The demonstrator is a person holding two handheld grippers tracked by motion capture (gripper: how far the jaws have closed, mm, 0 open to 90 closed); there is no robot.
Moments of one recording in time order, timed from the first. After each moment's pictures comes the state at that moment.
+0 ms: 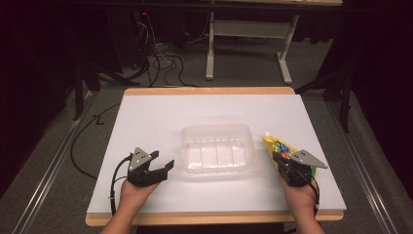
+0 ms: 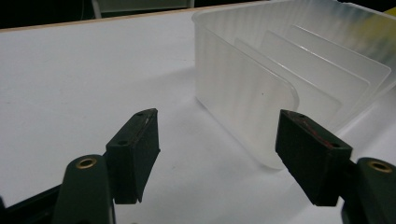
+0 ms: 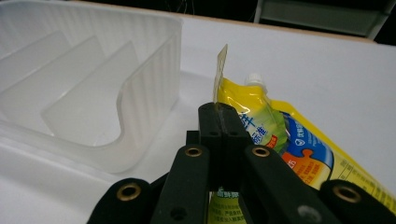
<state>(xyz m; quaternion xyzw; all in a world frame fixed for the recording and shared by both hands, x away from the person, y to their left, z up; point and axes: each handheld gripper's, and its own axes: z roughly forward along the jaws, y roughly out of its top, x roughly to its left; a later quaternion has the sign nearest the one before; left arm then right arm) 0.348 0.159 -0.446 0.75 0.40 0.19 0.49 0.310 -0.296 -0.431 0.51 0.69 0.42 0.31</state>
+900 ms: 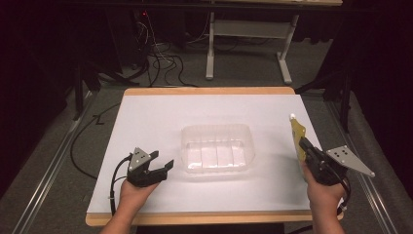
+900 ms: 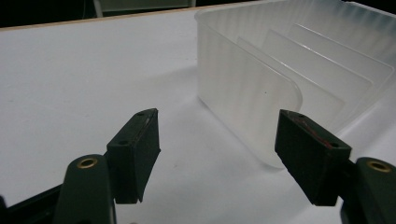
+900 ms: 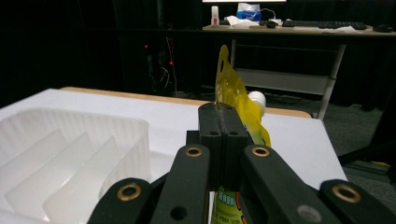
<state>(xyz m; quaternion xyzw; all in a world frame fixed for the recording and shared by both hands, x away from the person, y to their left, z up) 0.348 0.161 -0.446 0.75 0.41 0.19 0.49 0.286 -0.335 -0.370 0.49 0.60 0.50 0.39</state>
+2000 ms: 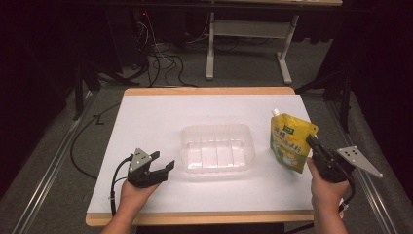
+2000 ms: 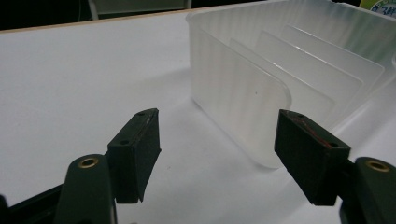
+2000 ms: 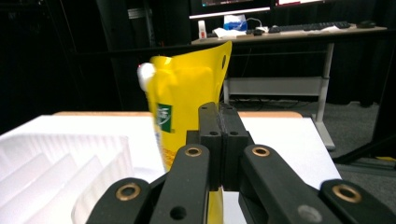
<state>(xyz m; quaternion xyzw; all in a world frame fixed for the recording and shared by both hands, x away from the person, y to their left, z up) 0.345 0.157 -0.446 0.75 0.39 0.19 0.50 0.291 -0.360 -0.385 0.51 0.55 0.53 0.39</state>
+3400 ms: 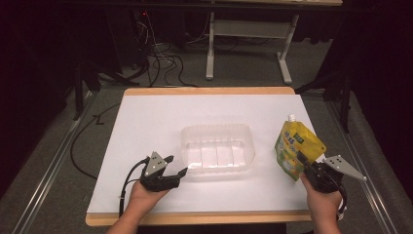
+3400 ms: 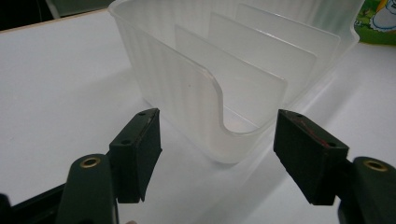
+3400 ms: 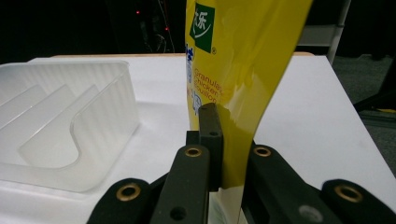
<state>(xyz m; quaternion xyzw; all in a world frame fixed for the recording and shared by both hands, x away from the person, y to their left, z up) 0.340 0.127 -0.452 0.79 0.33 0.18 0.48 0.283 -0.352 -0.419 0.54 0.61 0.47 0.33</state>
